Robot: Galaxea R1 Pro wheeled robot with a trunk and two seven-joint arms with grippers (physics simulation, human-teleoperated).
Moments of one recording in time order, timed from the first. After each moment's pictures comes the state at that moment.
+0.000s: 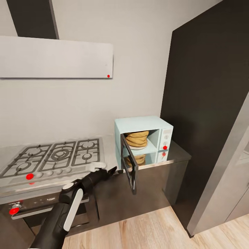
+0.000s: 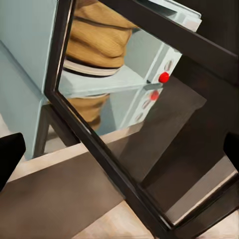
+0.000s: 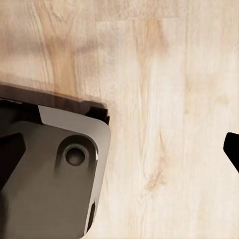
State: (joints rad) left arm -0.39 -0.07 -0.06 -1.38 0.21 0.47 -0.38; right arm -0.35 -0.19 -0.43 0.03 0.63 0.02 0.24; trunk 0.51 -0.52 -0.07
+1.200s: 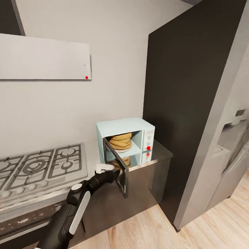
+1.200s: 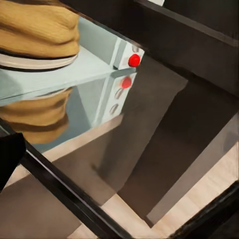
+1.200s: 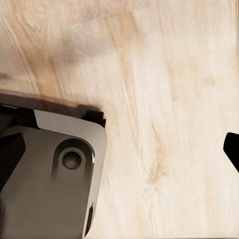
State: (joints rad) left arm -0.39 -0.08 -0.18 -1.37 0.21 0.47 -0.23; right arm -0.34 -0.19 -0.43 0.03 0.62 0.02 0.22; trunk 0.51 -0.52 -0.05
